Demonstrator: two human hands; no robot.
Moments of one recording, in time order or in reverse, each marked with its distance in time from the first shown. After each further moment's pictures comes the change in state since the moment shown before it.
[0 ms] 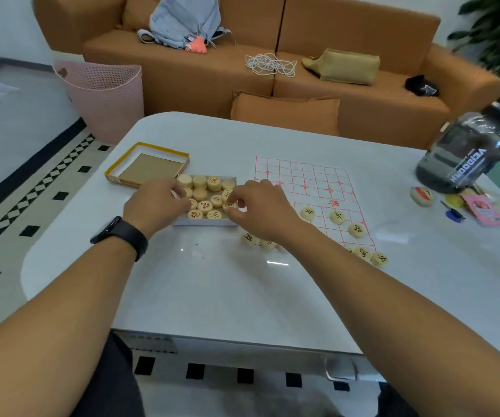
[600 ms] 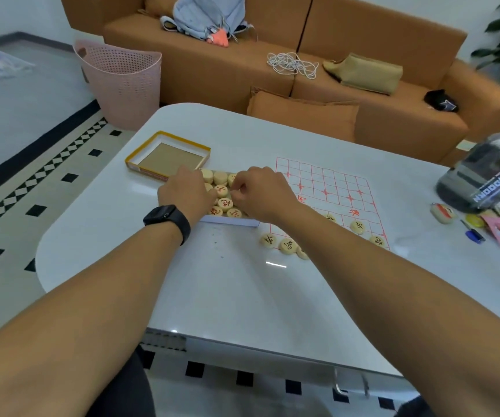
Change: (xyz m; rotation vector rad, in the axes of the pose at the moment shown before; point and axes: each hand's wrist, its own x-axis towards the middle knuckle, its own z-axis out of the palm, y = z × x) left_hand 0.032 -0.001 0.032 0.331 0.146 -0.027; right_hand 0.056 -0.025 0.014 -0.106 -0.011 -0.026
